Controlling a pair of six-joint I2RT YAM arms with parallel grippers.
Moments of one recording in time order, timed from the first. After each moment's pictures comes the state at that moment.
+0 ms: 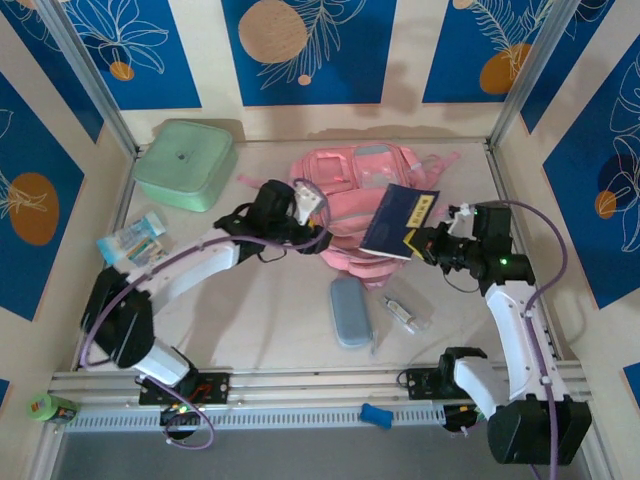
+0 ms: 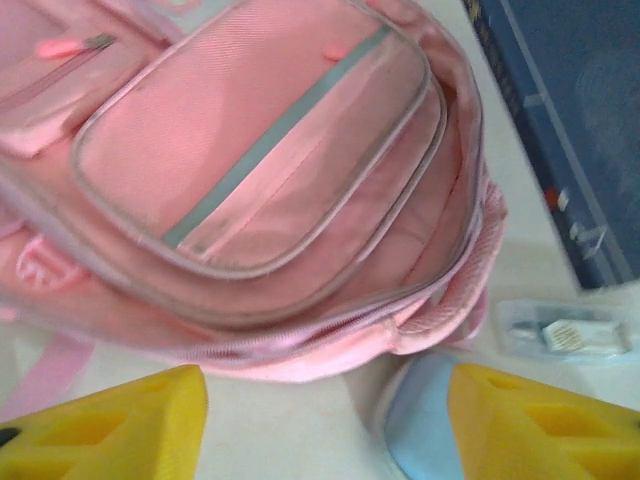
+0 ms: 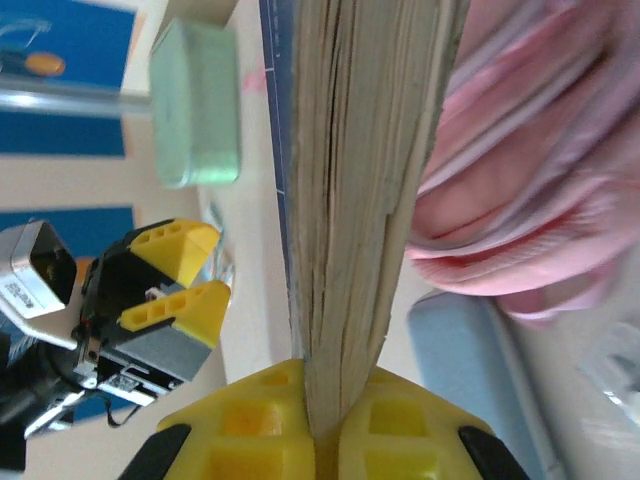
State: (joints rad) left arm -0.71 1.58 1.19 -0.31 0.25 -0.03; right arm -0.07 0.91 0.84 -0.74 -0.72 0.75
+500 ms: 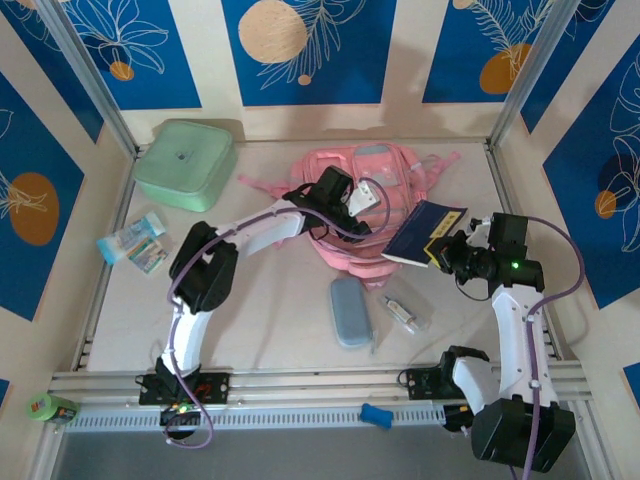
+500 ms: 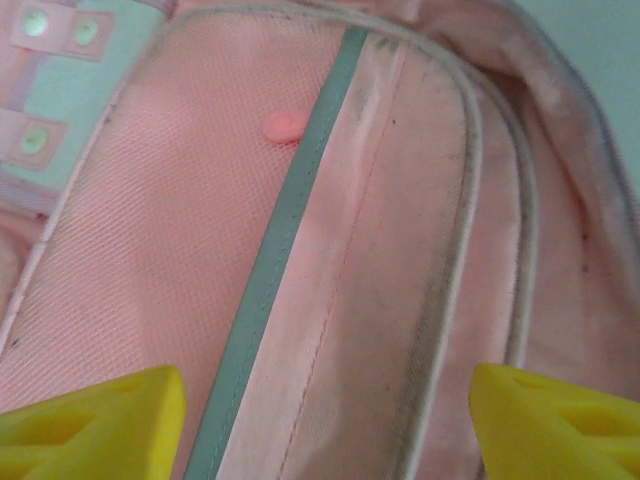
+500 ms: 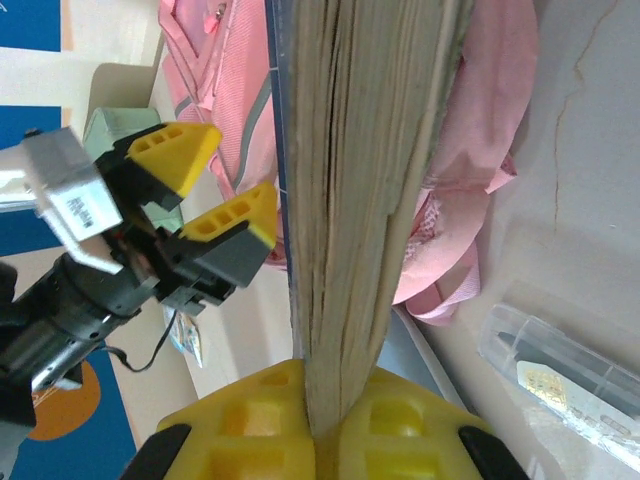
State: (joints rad) left arm -0.77 2.12 1.72 -0.40 0.21 0.33; right arm -0.22 0.89 0.83 -0.86 -0.66 0.73
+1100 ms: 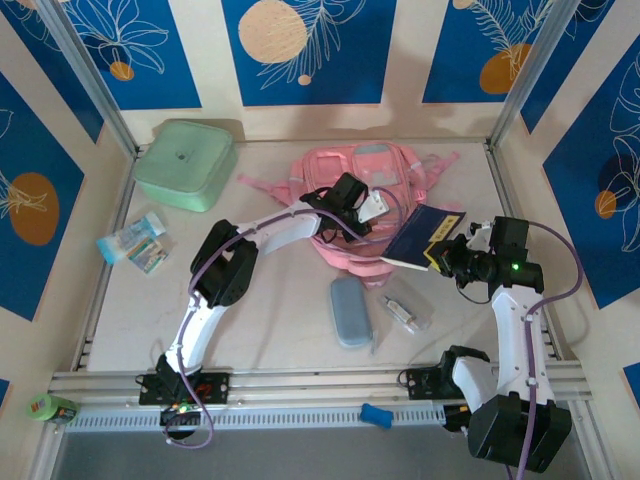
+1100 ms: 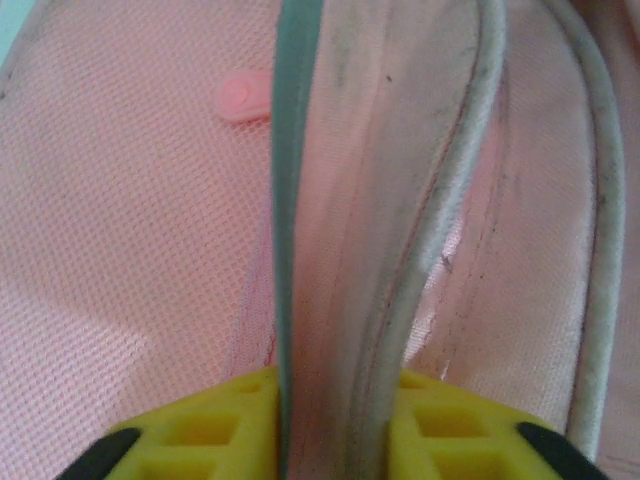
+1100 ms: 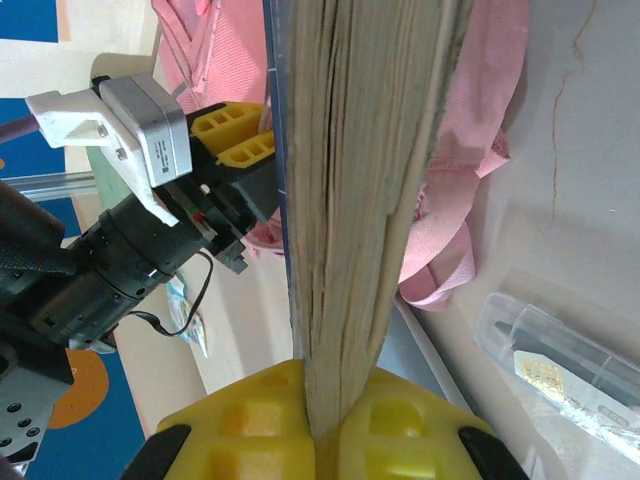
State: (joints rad) left arm -0.79 2.24 1.83 -0.46 0.10 0.39; right arm -0.25 0.89 0.80 -0.87 -0.72 0.71
